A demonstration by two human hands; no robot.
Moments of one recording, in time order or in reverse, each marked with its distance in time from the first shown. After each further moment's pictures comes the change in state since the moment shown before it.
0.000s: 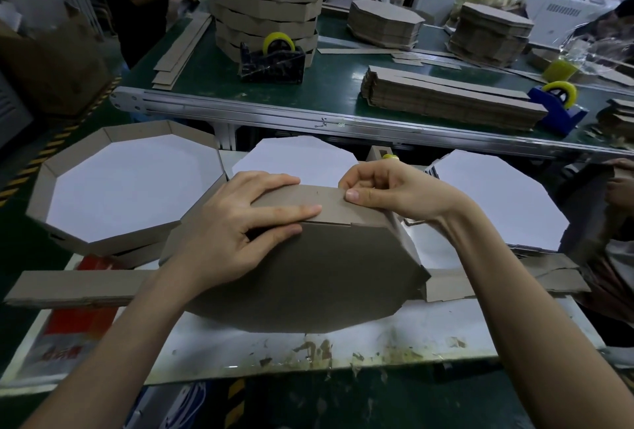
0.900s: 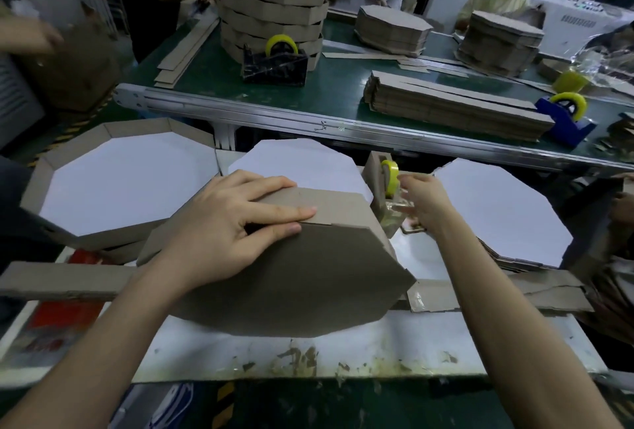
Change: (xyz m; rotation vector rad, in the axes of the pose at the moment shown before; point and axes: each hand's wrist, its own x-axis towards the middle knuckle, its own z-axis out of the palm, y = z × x) left_hand 0.018 0.030 0.000 0.072 -0.044 -0.110; right_hand 0.019 0.120 -0.050 0.334 0.878 0.559
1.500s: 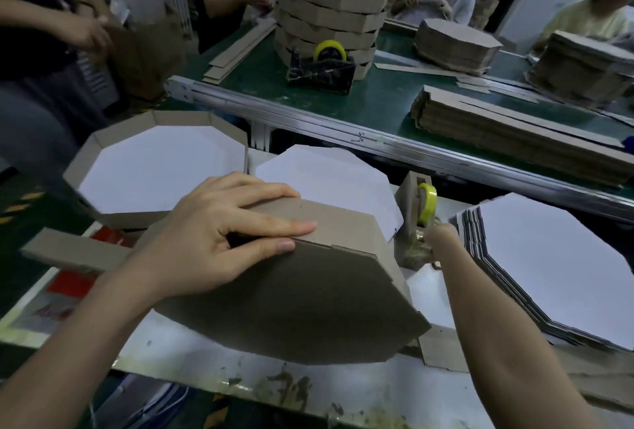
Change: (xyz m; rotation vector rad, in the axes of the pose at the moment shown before) left_hand -0.003 -0.003 0.005 0.002 0.016 -0.104; right_hand 0.133 0.075 0.020 -0.434 0.104 0.226
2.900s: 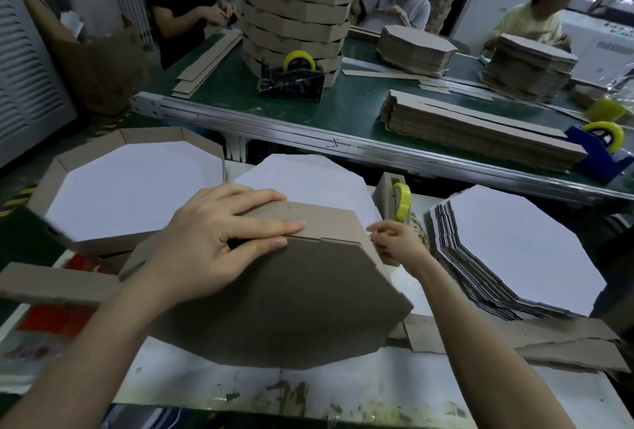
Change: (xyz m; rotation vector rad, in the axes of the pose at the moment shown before) left_hand 0.010 -0.001 0.004 0.043 0.054 0.023; right_hand -0.087 0.009 -0.005 0.278 -0.378 -0.369
